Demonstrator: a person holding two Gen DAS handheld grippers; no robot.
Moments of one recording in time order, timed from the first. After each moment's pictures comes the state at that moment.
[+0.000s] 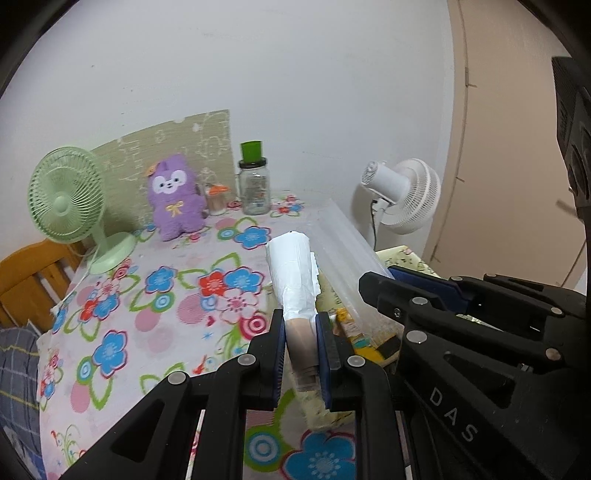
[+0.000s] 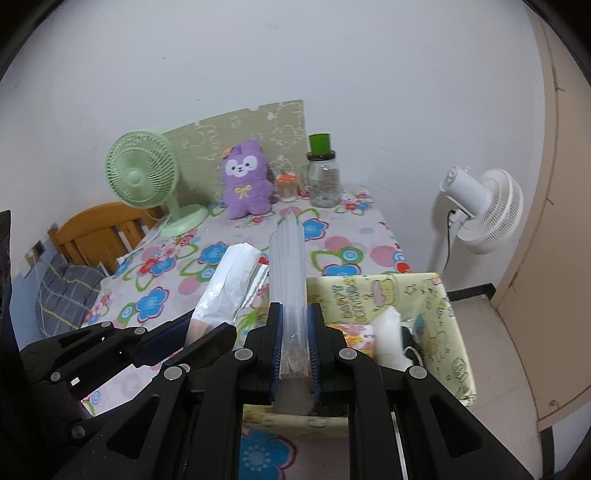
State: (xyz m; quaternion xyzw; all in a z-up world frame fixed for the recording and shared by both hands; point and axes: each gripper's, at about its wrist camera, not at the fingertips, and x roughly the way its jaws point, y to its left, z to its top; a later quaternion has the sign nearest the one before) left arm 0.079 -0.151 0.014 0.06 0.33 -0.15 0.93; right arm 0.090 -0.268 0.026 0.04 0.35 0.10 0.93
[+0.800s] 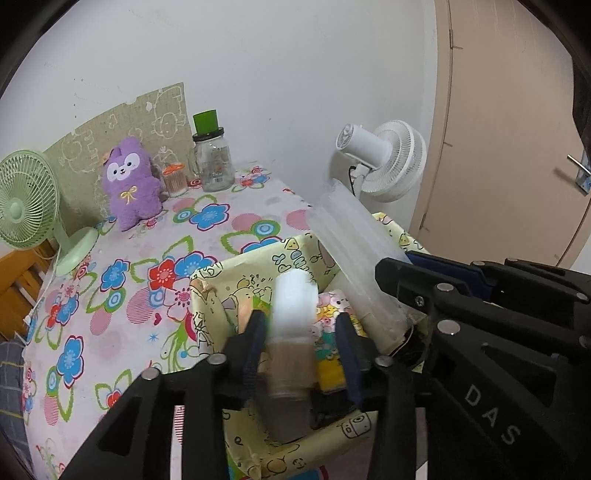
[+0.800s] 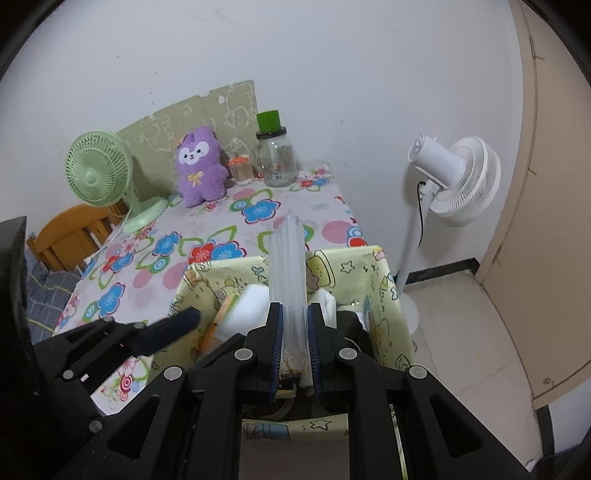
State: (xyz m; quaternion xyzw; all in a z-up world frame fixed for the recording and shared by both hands) left arm 0.111 -0.211 -0.024 0.09 0.38 -0.18 0.90; right arm 0.112 -0.328 -0.010 0.06 0.38 0.06 0.92
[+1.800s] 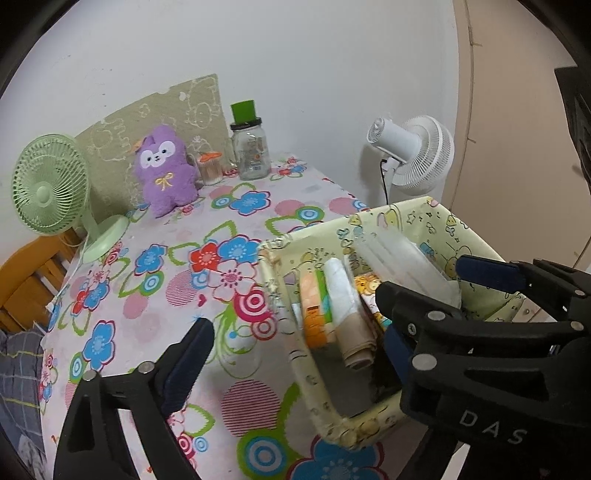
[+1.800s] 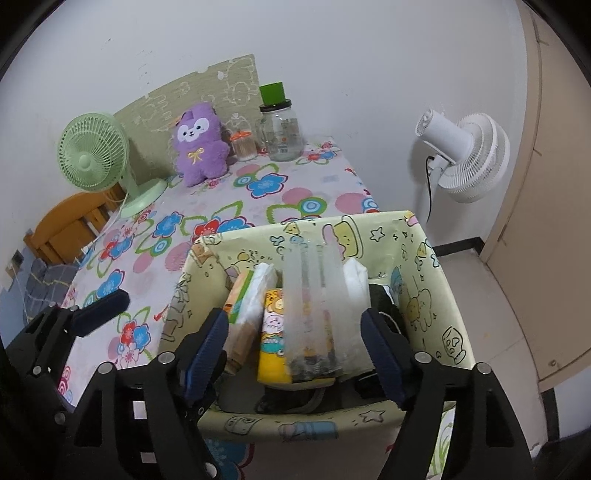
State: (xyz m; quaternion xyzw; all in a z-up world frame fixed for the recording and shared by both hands) left arm 0.110 -0.168 -0.032 0.11 0.38 -0.13 0.91; right arm 0.117 -0.299 -0.029 0.07 0.42 0.05 0.91
